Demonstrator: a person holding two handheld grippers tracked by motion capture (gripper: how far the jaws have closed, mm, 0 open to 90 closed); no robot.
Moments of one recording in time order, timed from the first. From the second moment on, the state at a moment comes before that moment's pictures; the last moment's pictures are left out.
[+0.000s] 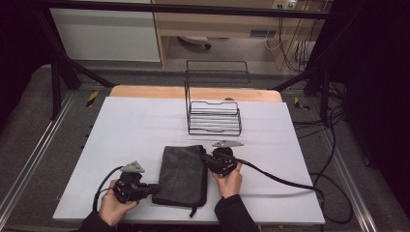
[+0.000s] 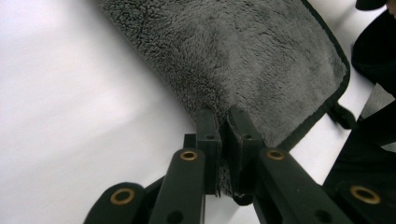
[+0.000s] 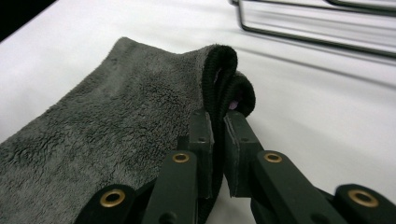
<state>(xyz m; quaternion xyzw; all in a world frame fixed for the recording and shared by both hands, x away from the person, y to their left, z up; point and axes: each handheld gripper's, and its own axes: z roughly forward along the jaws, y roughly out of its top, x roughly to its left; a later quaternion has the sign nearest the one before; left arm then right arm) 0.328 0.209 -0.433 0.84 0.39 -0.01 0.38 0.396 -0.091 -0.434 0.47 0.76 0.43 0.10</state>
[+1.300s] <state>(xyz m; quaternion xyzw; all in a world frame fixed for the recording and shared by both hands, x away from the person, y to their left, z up) 0.353 0.216 -0.417 0.83 0.39 0.10 0.39 0.403 -0.152 -0.419 0.39 0.79 0.47 0.09</state>
